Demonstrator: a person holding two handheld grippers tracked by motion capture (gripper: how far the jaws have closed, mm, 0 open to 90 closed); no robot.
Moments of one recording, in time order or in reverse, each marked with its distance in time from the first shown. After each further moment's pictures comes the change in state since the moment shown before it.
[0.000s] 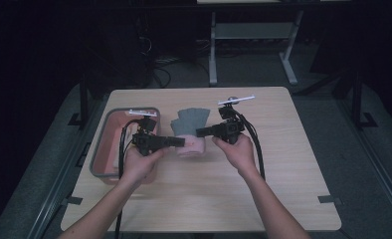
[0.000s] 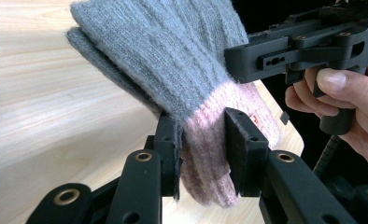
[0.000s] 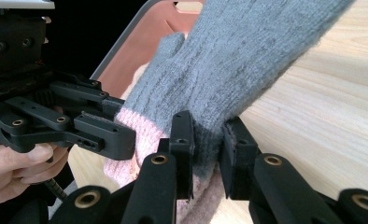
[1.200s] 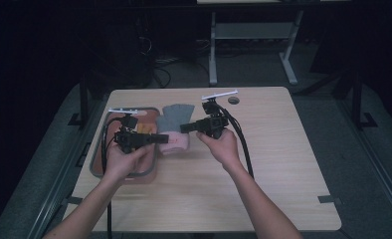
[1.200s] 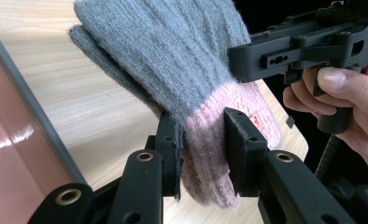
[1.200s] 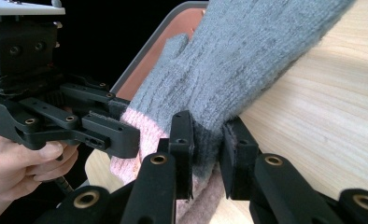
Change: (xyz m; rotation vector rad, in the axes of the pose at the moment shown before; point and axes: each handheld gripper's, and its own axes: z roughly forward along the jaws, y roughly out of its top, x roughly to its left) left arm 0.020 0.001 -0.038 -0.032 0.020 -0.019; right arm 0.021 0.020 0.030 0.005 0.062 -0.022
